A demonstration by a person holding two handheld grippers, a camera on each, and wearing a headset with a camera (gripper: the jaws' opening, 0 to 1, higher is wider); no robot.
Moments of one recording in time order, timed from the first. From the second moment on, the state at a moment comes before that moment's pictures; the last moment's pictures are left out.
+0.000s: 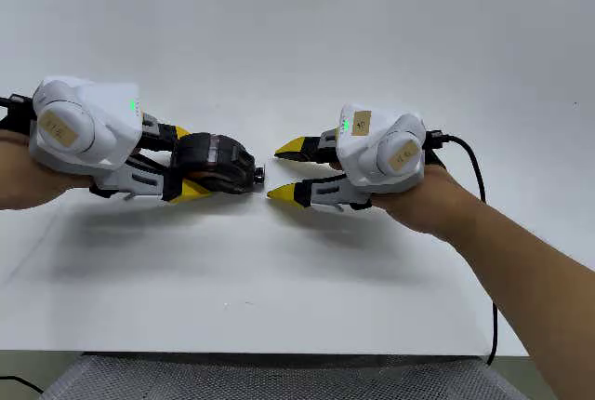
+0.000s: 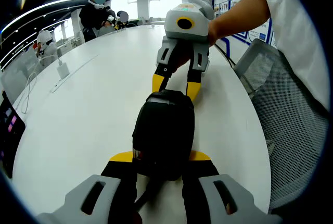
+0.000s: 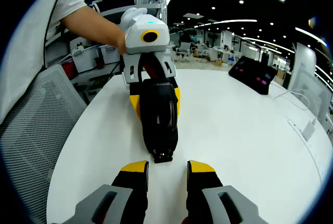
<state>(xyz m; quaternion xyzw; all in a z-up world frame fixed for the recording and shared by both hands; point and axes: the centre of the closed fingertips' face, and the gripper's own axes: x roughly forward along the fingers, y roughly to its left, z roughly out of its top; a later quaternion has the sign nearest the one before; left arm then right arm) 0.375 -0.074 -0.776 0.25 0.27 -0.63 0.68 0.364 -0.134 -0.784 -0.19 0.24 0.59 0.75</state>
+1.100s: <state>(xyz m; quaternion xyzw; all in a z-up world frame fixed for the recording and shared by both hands) 0.374 -0.075 -0.777 0.26 0.26 -0.64 0.68 0.360 -0.117 -0.789 -0.19 0.22 0.62 0.73</state>
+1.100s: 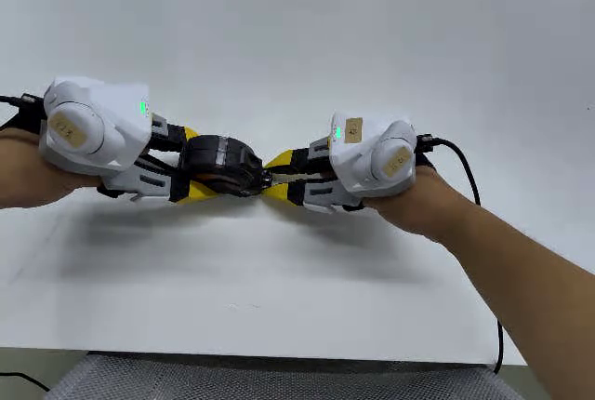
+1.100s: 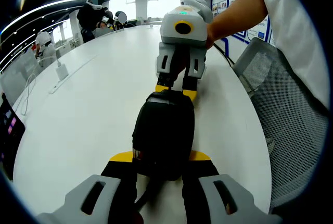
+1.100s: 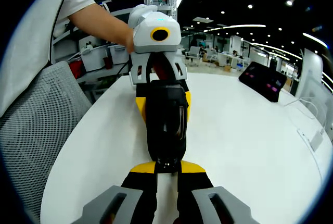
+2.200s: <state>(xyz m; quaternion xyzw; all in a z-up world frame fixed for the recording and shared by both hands) 0.373 -0.074 -0.777 0.26 0.27 -0.64 0.67 0.357 -0.120 -0.789 -0.20 0.22 0.61 0.73</state>
